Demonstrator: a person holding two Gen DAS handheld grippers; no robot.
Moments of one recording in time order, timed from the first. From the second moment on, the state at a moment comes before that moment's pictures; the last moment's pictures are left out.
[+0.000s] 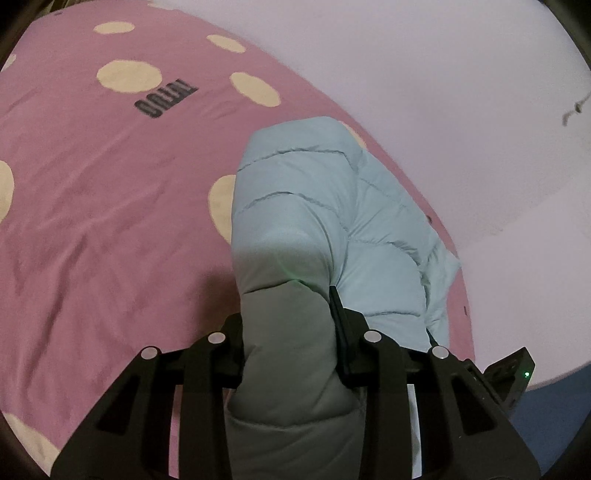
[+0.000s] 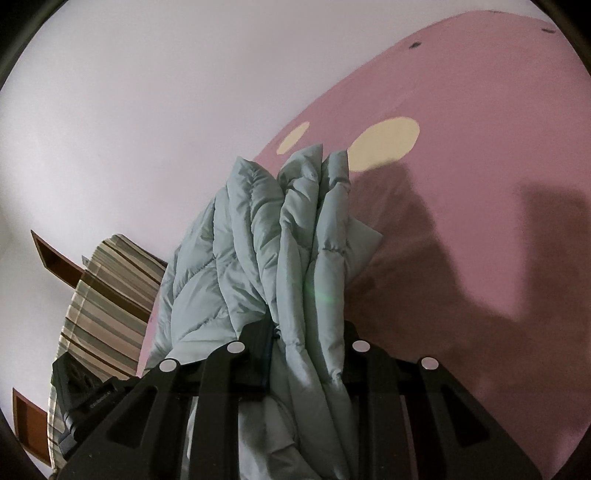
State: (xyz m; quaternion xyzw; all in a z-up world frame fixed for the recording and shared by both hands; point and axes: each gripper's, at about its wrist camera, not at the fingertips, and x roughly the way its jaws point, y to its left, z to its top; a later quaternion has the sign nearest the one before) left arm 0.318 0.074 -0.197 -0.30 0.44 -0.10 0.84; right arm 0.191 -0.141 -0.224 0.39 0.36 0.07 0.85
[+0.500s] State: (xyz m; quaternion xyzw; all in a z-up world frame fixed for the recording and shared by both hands) left arm 0.322 0.078 -0.224 -0.28 0.44 -0.10 0.84; right arm 0.211 -0.124 -0.242 0.39 0.38 0.06 0.84
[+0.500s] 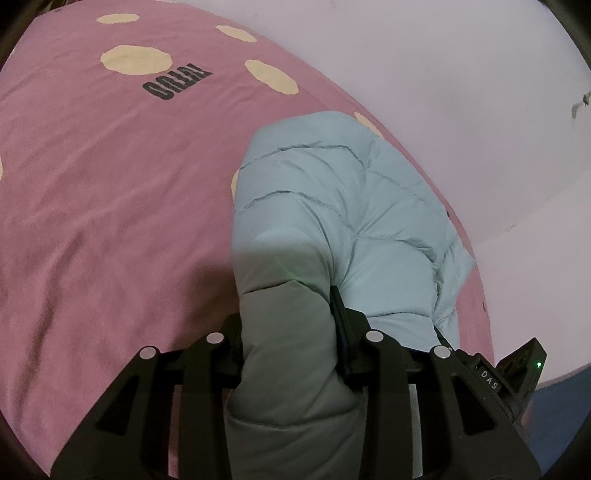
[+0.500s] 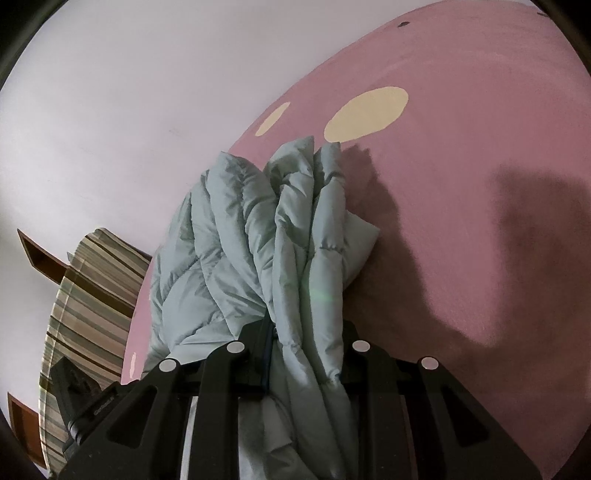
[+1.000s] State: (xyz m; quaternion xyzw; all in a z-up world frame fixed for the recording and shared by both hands) left arm 0.324 0.076 -0.225 -0.28 0.45 -0.09 0.85; right arm 0.223 -0.123 -0.245 0.40 0.38 0.06 0.83
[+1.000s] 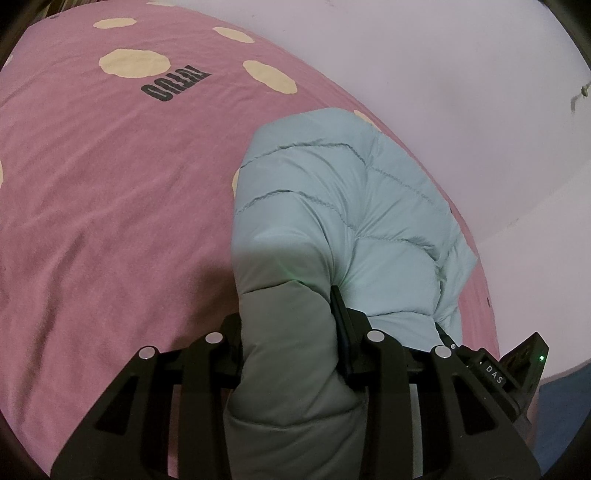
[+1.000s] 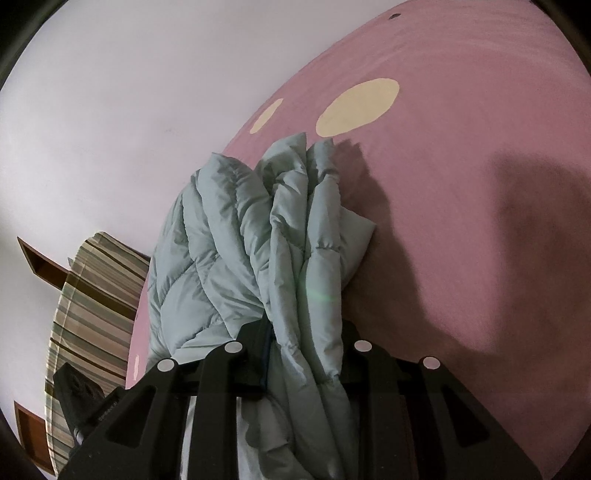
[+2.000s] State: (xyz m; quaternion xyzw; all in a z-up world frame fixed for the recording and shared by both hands) left arm 0.295 0.072 -0.197 -0.20 0.43 -0.06 0.88; right arm 0.194 -0.159 -0.230 0.41 0.36 0.02 0.84
